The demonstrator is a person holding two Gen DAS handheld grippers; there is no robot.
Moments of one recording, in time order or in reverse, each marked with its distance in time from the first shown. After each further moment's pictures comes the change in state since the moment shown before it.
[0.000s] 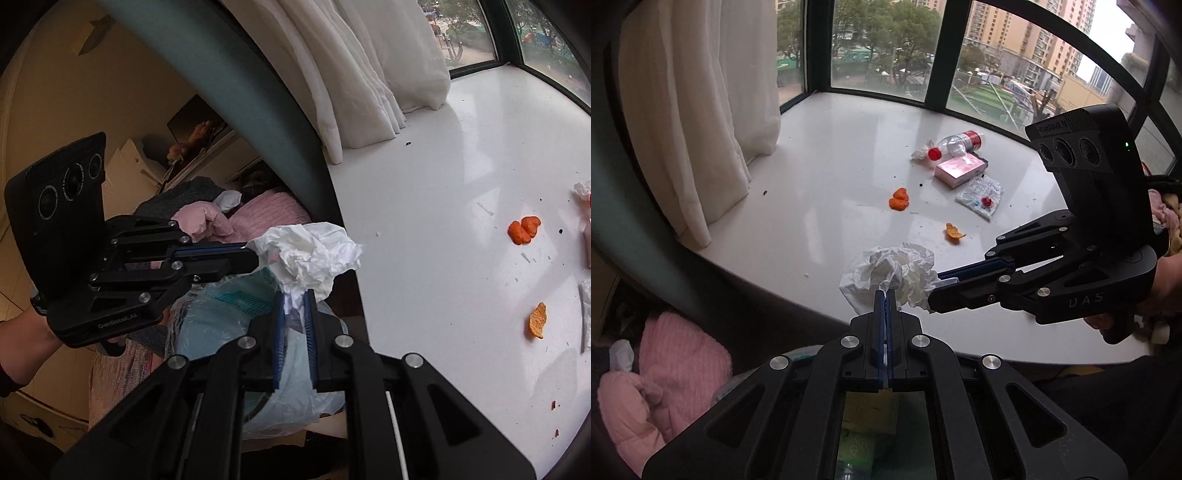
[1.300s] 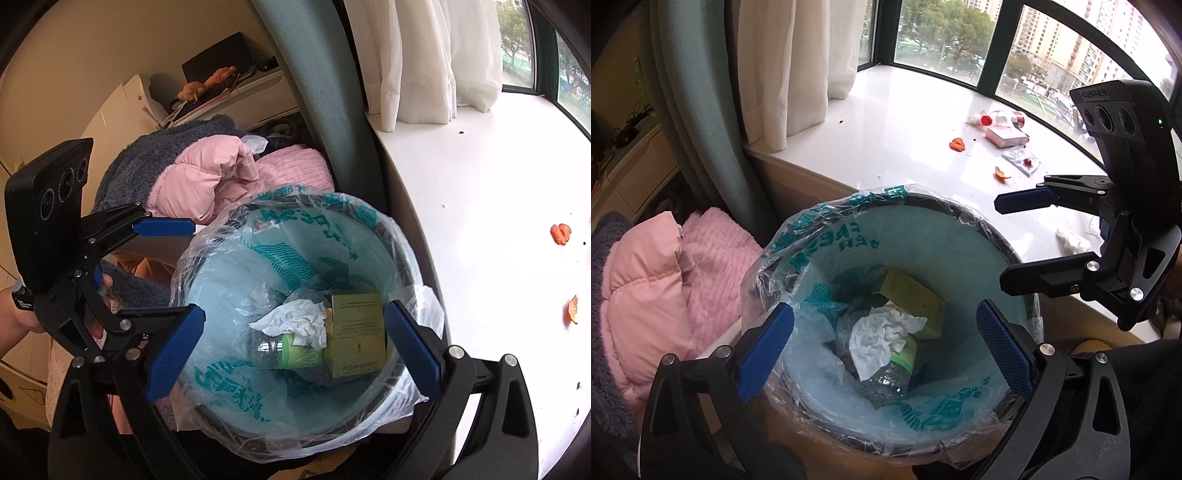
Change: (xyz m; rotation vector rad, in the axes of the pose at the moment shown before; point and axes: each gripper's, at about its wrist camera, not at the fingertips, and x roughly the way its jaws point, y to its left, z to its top) left arm -0.048 0.046 -0.133 -0.137 0.026 0.111; right arm 0.061 0.094 -0.043 -0.131 0.033 -0.168
